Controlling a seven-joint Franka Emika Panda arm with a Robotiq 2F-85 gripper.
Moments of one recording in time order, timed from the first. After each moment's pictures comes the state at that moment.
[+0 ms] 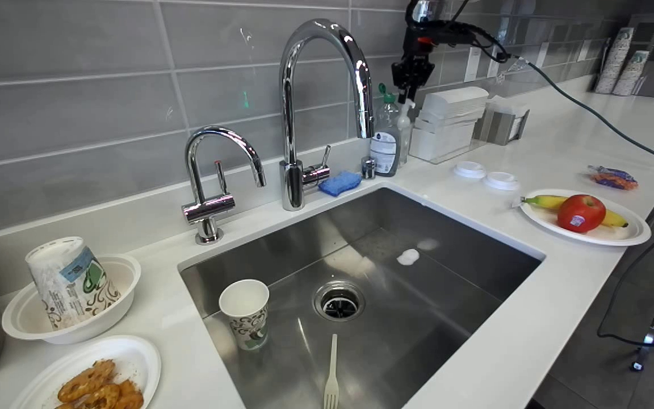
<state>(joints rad) 0.04 0.77 0.01 -1.15 0.00 2.06 0.01</state>
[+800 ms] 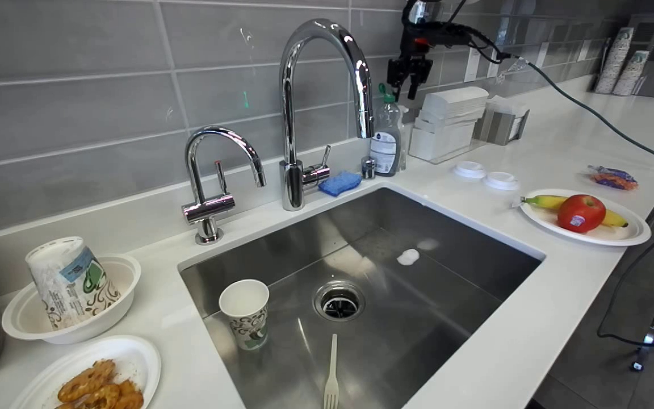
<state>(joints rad) 0.04 0.81 0.01 -1.08 0.00 2.05 0.00</state>
